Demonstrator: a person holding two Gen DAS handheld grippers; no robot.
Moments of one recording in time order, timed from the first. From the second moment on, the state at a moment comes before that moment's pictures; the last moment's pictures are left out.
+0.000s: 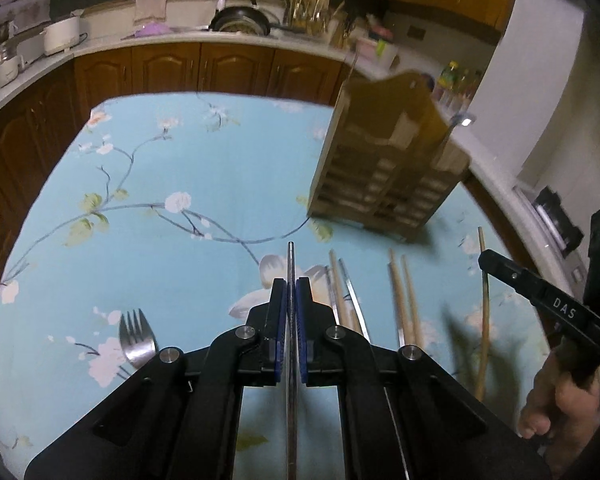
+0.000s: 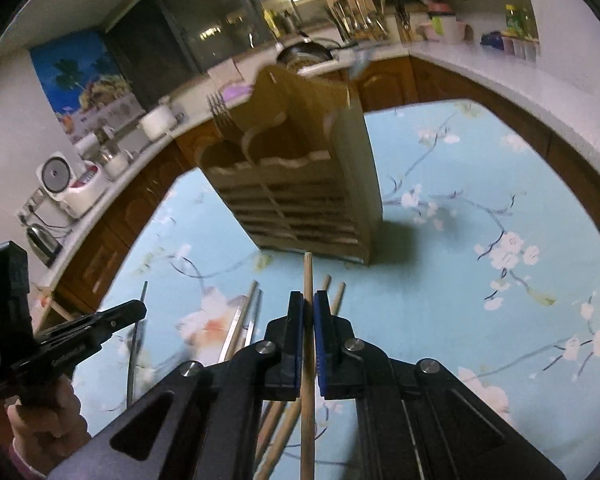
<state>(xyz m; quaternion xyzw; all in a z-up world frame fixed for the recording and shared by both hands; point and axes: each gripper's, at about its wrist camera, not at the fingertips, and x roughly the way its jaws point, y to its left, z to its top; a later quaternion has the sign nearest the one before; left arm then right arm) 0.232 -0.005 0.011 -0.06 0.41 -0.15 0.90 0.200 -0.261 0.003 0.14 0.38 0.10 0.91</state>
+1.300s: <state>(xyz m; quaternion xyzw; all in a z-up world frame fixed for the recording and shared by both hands) 0.187 0.005 0.085 -0.08 0.33 -0.18 0.93 0.150 -0.272 0.093 0.14 0.27 0.13 0.94</state>
